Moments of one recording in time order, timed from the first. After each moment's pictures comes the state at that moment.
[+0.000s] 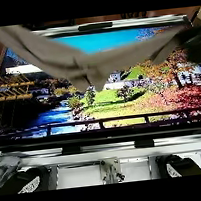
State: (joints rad) left arm -0.22 -1.02 2.01 1.53 -1.09 -1.60; right arm 0.11 -0.82 1.72 -1.29 1.22 1.29
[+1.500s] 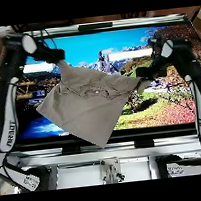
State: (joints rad) left arm -0.32 -1.80 2.03 1.61 -1.22 -1.71; right arm 0.12 -1.52 1.49 -1.47 1.33 1.67
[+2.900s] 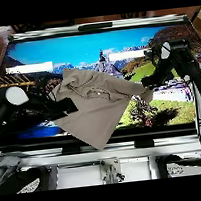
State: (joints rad) left arm -0.38 -1.11 1.05 1.12 -1.26 -1.96; right arm 0.12 -1.49 1.49 -1.58 1.55 1.45
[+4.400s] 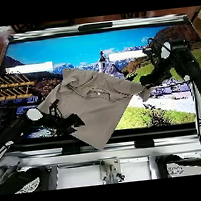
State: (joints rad) left arm -0.32 -1.14 0.66 0.81 -1.02 -1.75; right arm 0.11 -1.49 1.49 -1.54 1.51 1.43
